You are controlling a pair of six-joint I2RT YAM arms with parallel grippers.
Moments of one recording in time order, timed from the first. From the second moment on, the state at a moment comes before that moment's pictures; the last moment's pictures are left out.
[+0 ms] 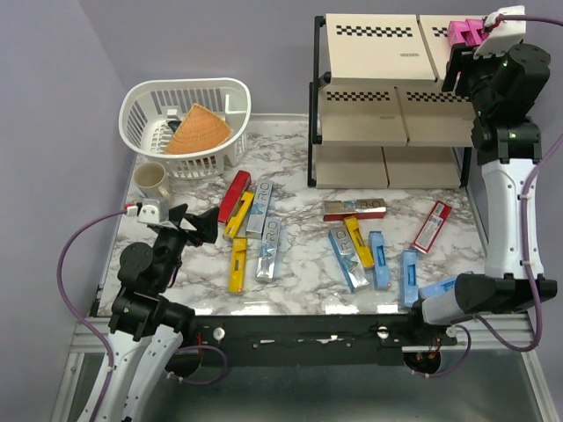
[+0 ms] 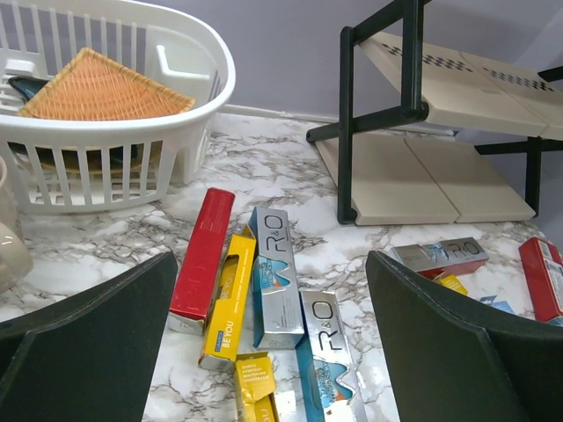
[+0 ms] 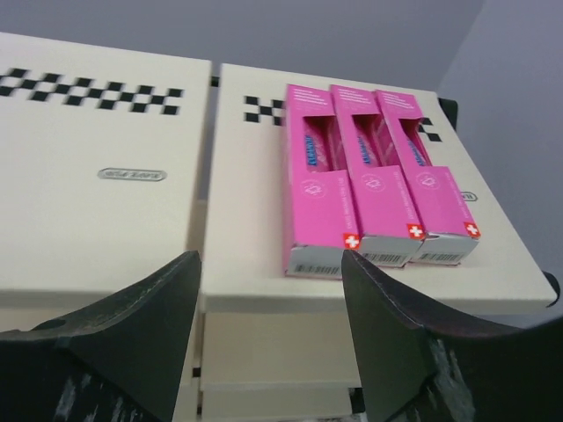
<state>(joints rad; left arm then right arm) -0.29 0.27 0.55 -0.22 -0.01 -0.31 -0.03 1.49 1.94 -0.43 0.07 -0.22</state>
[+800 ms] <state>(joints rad) -0.26 0.34 0.54 -0.20 0.04 -0.32 0.77 1.04 0.74 -0.14 0.09 0.34</state>
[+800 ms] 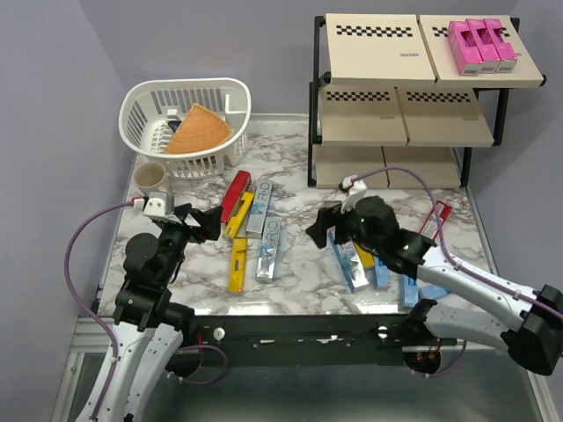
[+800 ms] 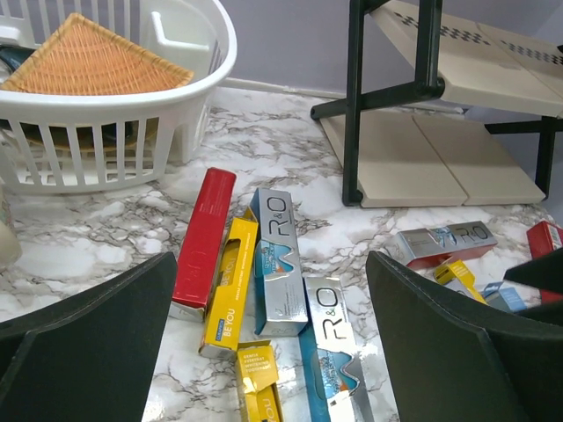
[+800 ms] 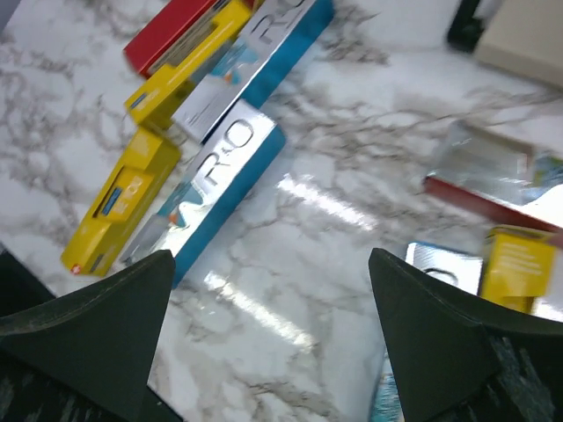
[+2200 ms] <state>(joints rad) -0.21 0.41 0.54 -0.20 0.10 -0.33 1.31 1.66 0.84 -0.14 0.67 0.53</state>
